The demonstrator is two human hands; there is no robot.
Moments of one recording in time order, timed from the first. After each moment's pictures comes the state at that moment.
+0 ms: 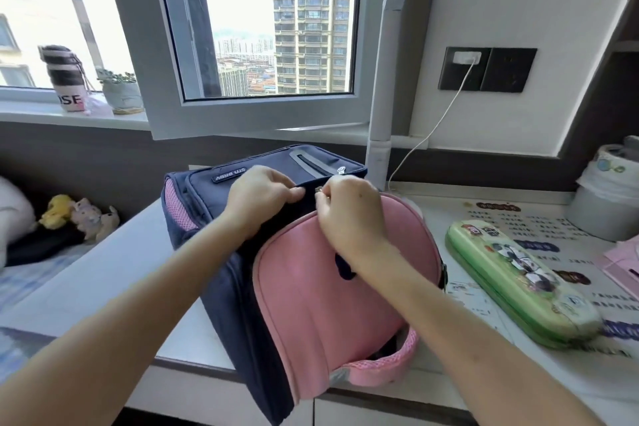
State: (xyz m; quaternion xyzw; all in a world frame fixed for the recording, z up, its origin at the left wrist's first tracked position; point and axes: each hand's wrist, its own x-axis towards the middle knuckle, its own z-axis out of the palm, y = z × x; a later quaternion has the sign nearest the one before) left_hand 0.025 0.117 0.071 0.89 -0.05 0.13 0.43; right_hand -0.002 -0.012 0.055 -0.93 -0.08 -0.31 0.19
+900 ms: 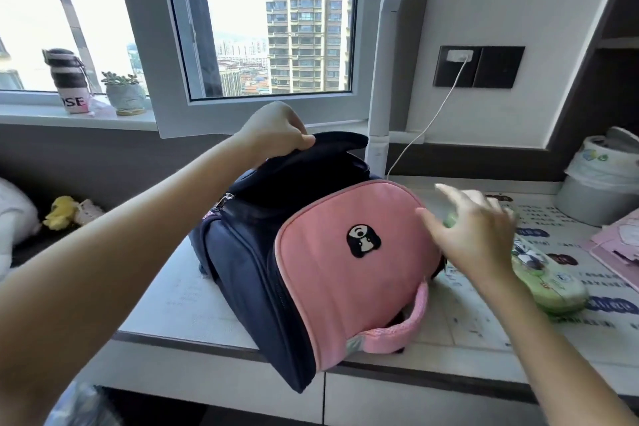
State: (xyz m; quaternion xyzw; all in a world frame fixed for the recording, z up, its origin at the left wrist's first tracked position) left_hand 0.029 0.119 0.139 0.92 -0.15 0.13 0.34; right_hand -0.050 -0.130 0.021 -0.92 0.10 -0.36 0.15
